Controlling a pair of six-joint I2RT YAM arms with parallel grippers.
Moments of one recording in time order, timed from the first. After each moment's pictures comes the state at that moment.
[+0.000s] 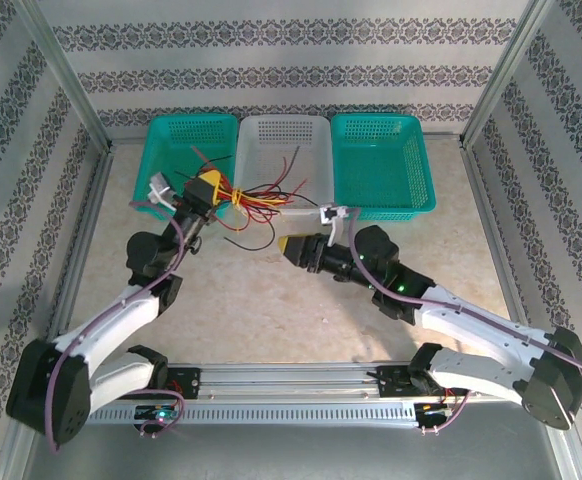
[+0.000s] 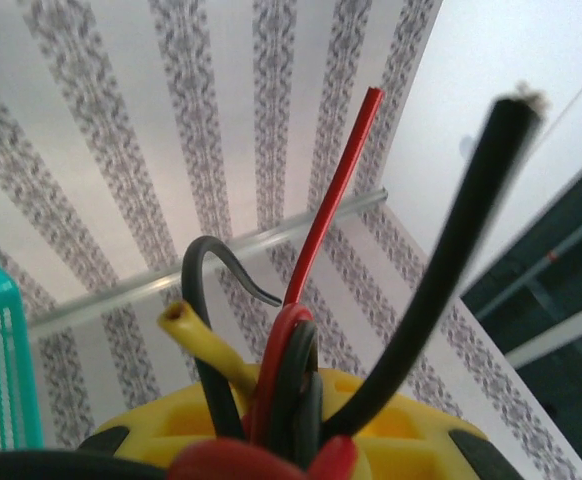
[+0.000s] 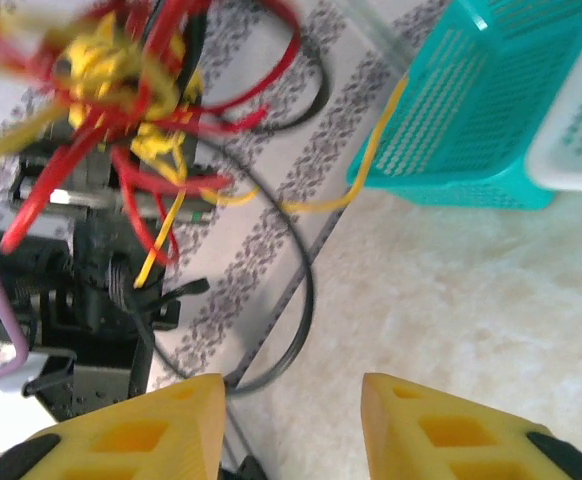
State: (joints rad) left arm -0.34 1.03 0.51 0.99 0.16 -1.43; right arm 0.87 1.04 0.69 0.23 -0.22 0.84
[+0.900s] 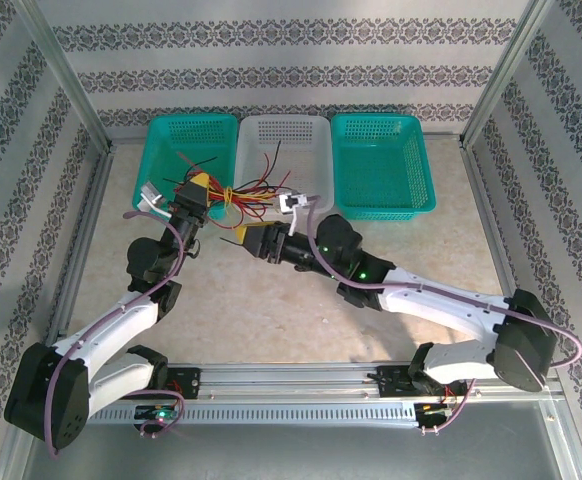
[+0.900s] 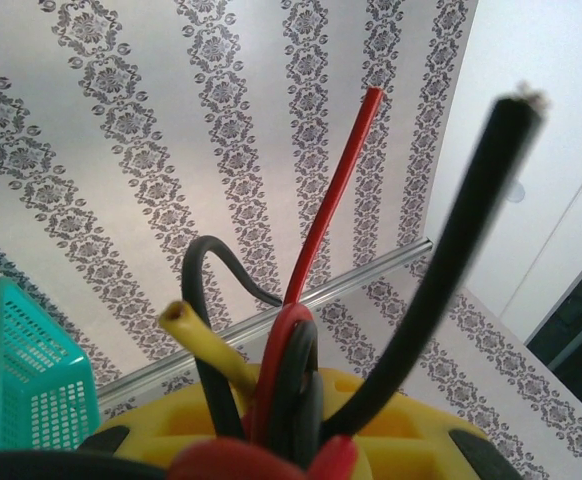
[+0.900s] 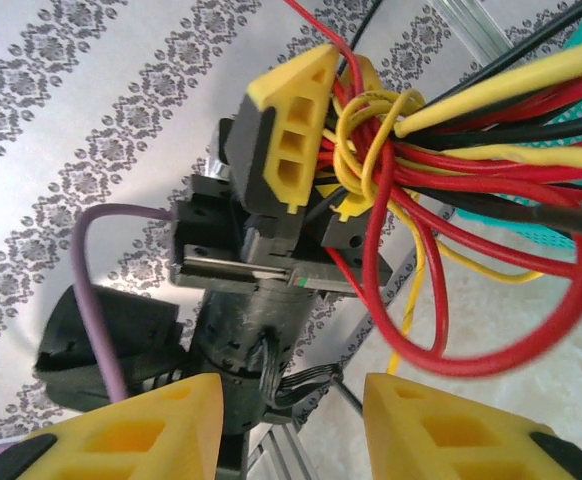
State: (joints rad) left arm -0.34 1.04 0.46 1.01 0.03 -1.31; right arm 0.98 1.31 0.92 0.39 -0.18 0.86
